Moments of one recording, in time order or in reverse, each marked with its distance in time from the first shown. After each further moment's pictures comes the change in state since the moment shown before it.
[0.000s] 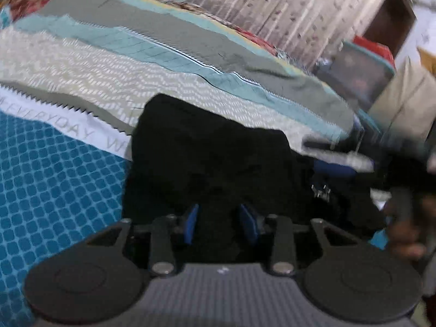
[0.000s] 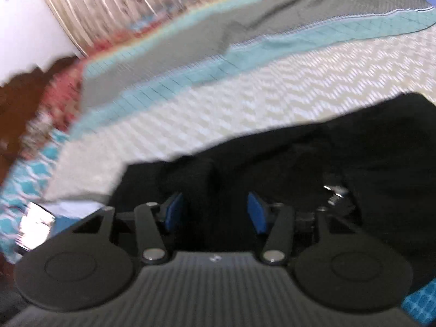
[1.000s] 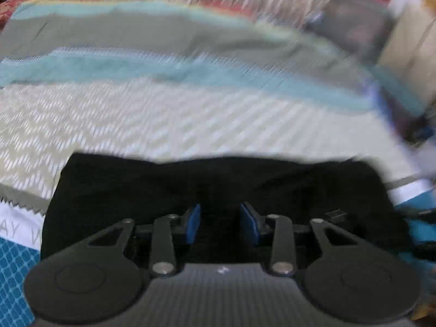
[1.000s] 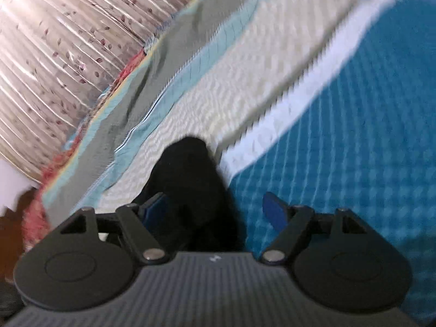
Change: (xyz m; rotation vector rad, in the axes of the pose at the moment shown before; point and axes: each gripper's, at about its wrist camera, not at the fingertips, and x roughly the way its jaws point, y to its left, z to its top) left arm 0.112 -0.075 0.079 0.188 0.182 0.131; right arm -0.076 -0.180 -0.039 0.540 -0.248 -0.126
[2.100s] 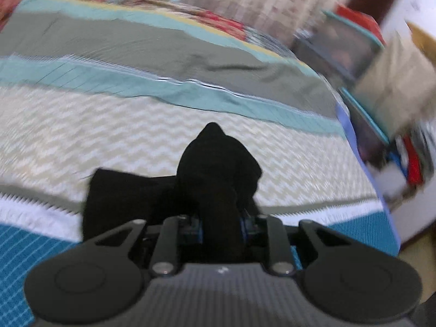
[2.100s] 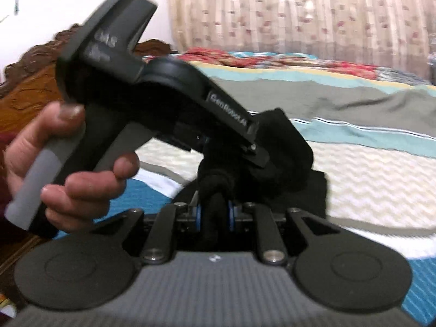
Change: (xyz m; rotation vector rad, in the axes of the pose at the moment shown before) left arm -0.114 0.039 0.024 -0.133 -0.027 -0.182; right arm -0.023 0.223 -0.136 -0.995 0.121 0.380
